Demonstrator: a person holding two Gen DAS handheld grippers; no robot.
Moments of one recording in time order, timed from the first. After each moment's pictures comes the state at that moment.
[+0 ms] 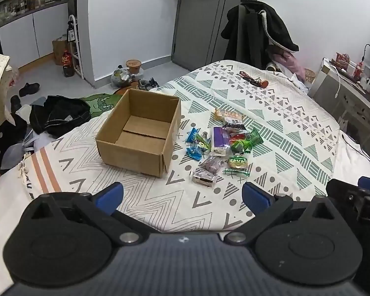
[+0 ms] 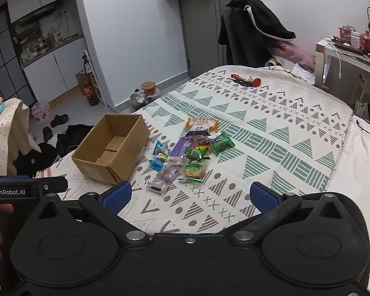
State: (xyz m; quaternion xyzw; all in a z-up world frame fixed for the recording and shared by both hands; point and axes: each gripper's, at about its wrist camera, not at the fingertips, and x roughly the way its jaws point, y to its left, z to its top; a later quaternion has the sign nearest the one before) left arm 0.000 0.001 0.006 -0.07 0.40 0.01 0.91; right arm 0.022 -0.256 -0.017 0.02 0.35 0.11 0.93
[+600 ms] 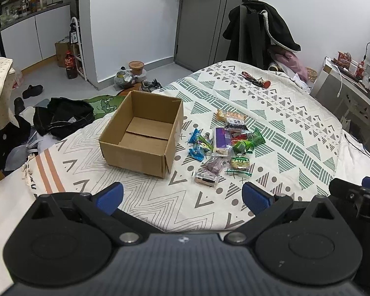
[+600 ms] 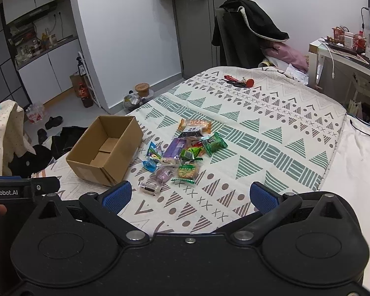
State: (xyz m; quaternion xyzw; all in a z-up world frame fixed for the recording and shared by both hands) left arm -0.002 0.000 0.010 -0.06 0.40 0.02 0.91; right arm 0.023 -0.257 -0.015 0.01 0.35 0.09 0.93
